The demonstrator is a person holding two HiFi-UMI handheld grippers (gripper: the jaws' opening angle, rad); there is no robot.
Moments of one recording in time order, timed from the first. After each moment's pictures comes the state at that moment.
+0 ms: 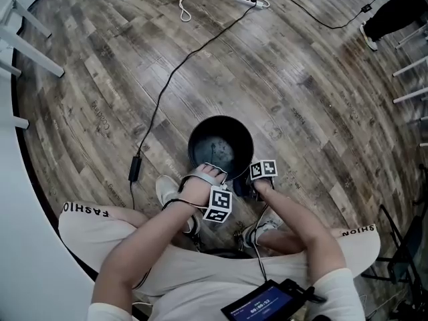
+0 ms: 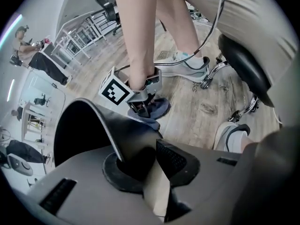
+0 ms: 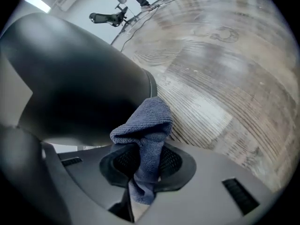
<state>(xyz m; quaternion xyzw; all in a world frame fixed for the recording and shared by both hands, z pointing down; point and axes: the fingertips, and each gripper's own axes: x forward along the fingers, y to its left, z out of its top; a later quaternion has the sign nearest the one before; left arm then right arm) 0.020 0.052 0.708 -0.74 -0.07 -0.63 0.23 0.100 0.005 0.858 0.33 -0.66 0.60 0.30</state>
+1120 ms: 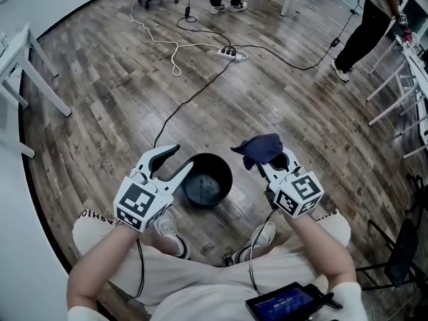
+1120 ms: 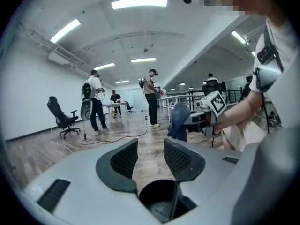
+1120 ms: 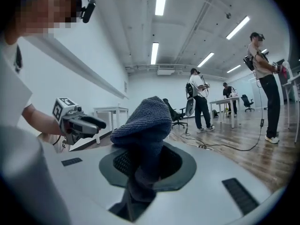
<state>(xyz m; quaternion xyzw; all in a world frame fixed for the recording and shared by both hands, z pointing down) -0.058 -0.053 0.272 -0.92 0.35 -0.14 -0.01 0.112 -0.084 0.278 0.42 -0.91 0.05 0.05</state>
